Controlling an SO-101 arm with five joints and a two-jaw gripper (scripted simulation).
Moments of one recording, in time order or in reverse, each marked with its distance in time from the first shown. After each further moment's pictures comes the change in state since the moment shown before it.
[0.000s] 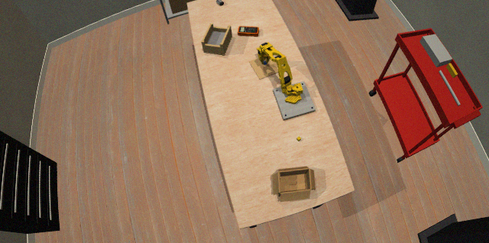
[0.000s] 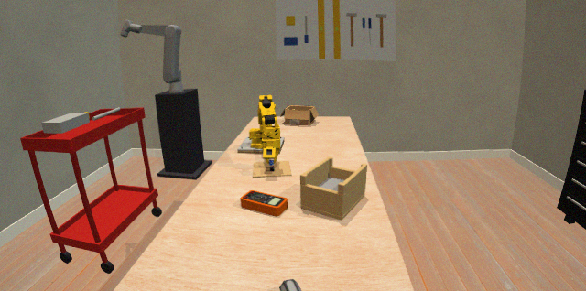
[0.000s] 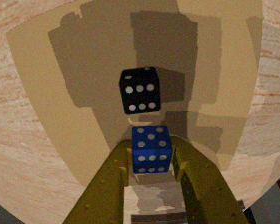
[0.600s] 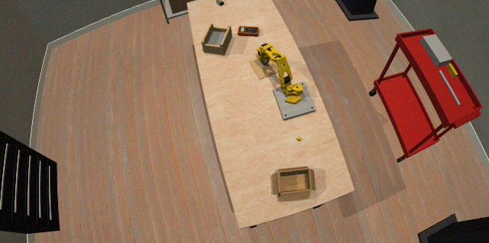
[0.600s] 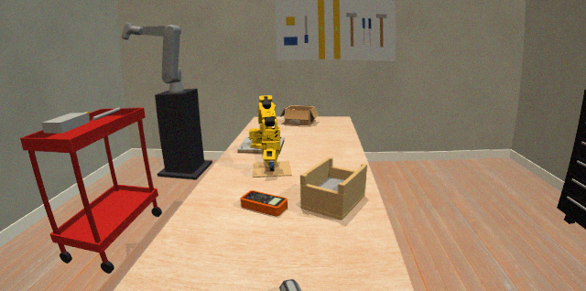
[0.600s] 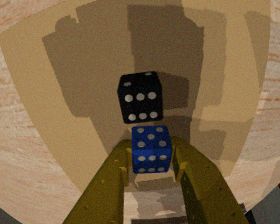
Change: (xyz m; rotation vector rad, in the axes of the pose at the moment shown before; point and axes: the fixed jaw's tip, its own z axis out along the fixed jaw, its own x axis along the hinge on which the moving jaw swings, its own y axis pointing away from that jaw) arm 0.000 0.000 0.007 0.000 0.000 0.000
